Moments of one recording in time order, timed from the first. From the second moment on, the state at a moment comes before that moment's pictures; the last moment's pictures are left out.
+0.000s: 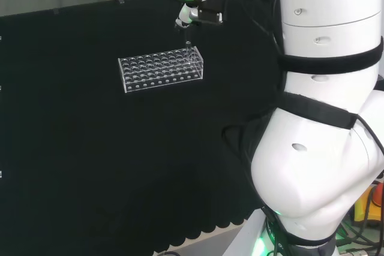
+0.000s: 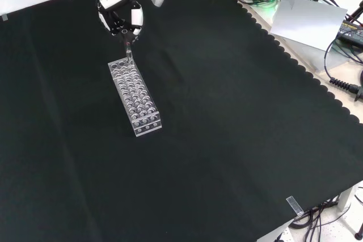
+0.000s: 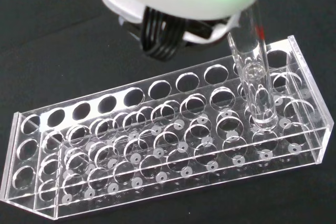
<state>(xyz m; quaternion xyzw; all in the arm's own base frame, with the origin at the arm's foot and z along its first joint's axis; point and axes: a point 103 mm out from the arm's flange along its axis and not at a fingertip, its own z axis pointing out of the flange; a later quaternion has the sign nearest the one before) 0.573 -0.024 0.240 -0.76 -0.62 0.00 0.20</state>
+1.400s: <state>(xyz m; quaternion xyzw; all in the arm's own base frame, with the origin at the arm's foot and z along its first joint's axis) 0.569 -0.032 0.214 -0.76 -0.62 0.01 0.22</state>
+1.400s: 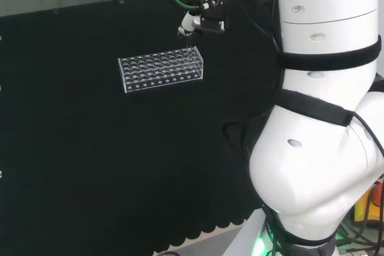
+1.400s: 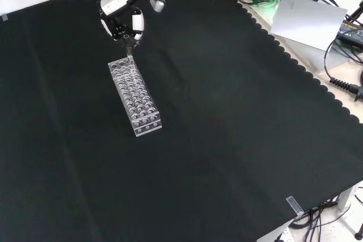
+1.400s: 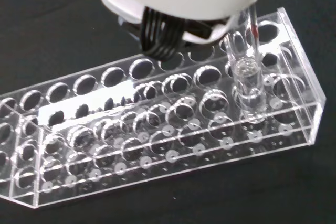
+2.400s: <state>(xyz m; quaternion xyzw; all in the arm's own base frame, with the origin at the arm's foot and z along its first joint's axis) 0.566 -0.035 0.191 -0.76 -0.61 0.02 0.23</state>
